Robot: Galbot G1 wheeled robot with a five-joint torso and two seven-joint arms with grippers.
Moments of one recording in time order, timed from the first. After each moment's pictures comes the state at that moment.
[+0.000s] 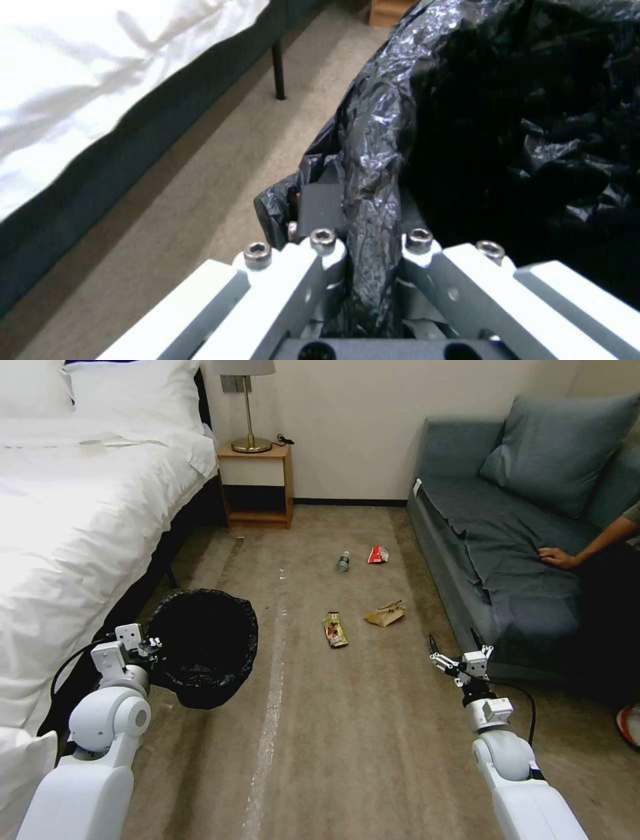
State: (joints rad) left arm 1.16 -1.17 -0.66 -1.93 -0.54 0.60 -0.35; right arm -1.17 1.23 0.54 1.48 0.16 0.38 -0.06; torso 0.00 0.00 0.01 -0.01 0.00
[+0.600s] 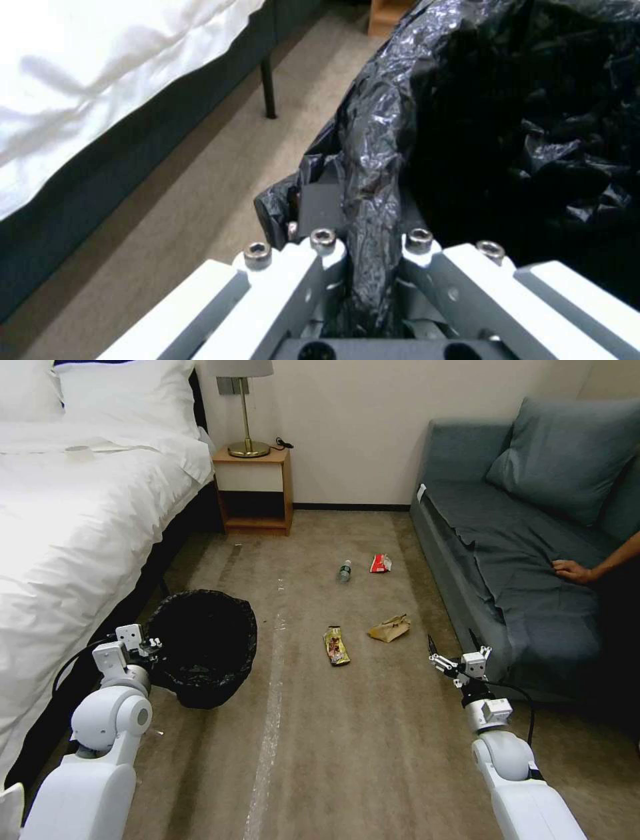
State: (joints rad) left arm 1.14 -1.17 -0.66 -1.91 -0.53 0.59 -0.35; right arm -1.15 1.24 0.54 1.46 0.16 0.38 -0.08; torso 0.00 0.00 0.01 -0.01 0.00
